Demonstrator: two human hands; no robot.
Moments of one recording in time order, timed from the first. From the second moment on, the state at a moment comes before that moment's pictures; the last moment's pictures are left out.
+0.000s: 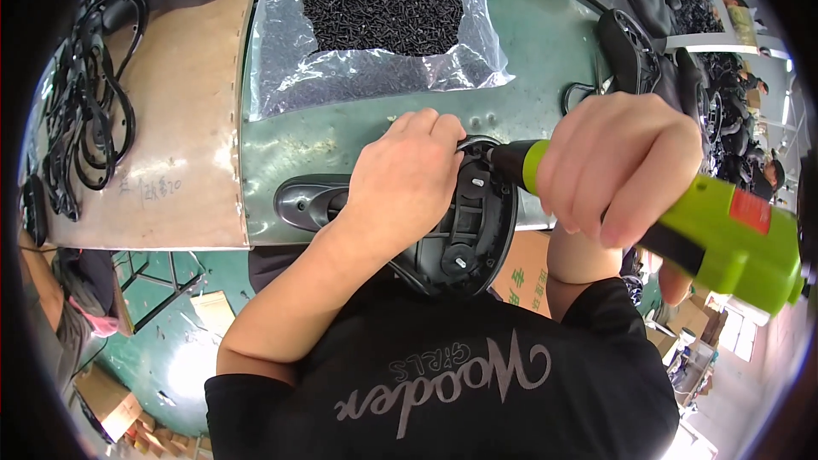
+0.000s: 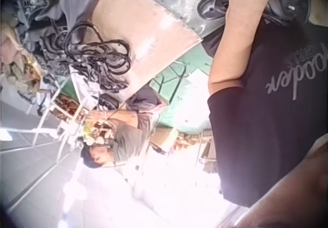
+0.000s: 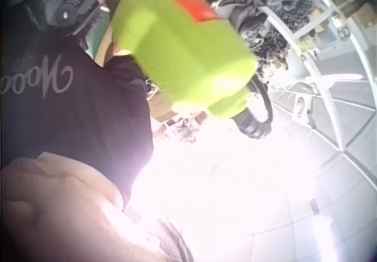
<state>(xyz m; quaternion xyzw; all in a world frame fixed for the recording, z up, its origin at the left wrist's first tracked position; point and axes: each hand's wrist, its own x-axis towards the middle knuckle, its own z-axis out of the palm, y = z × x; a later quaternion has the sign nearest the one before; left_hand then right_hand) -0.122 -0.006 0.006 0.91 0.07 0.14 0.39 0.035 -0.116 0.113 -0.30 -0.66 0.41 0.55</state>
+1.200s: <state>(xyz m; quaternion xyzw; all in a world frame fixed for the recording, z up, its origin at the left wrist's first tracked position) -0.039 0.112 -0.011 0.96 0.03 0.19 0.19 -0.004 -0.168 0.077 -0.44 -0.41 0.24 0.76</state>
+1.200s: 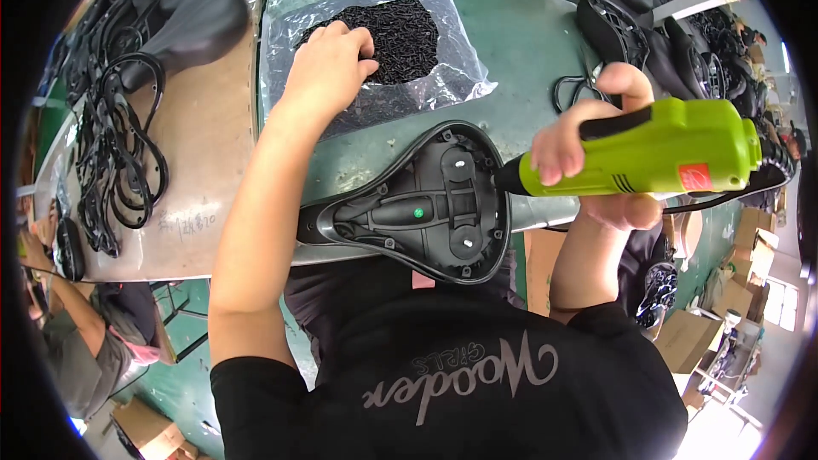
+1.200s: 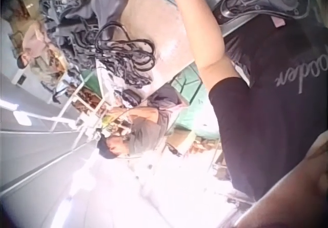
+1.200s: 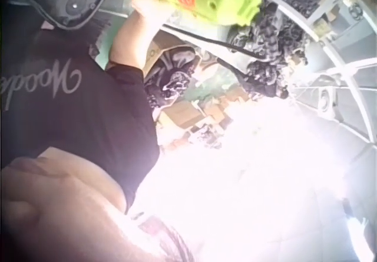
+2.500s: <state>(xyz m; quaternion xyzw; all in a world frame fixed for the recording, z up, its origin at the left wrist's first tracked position) -0.131 -0.023 0.023 0.27 0.09 -0.07 0.96 -0.014 -0.192 0.110 -0.28 -0.42 0.12 0.85</state>
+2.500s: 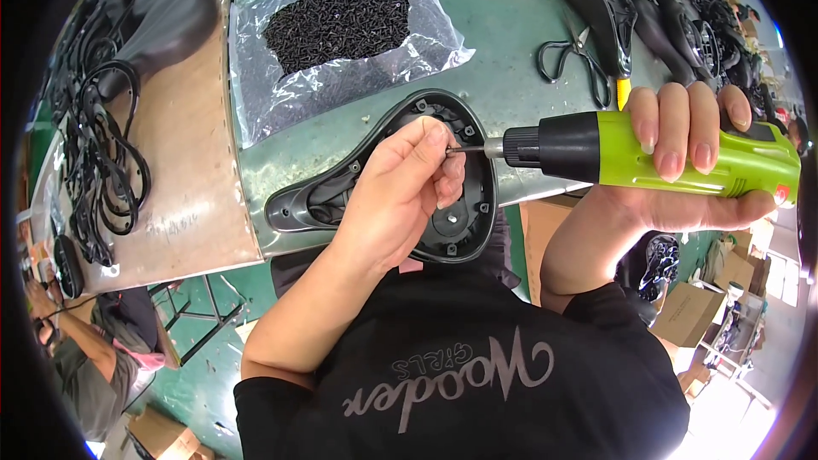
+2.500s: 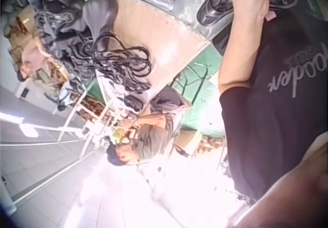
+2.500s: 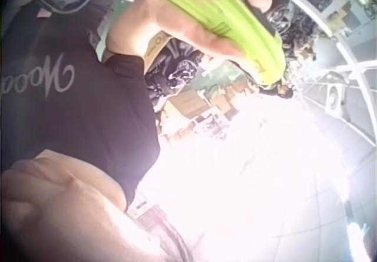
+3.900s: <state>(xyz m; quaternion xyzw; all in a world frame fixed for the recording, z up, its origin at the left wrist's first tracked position) -0.060 0.070 0.037 0.91 0.06 0.10 0.39 0.040 -0.157 0.085 -0.41 -0.47 0.27 0.73</state>
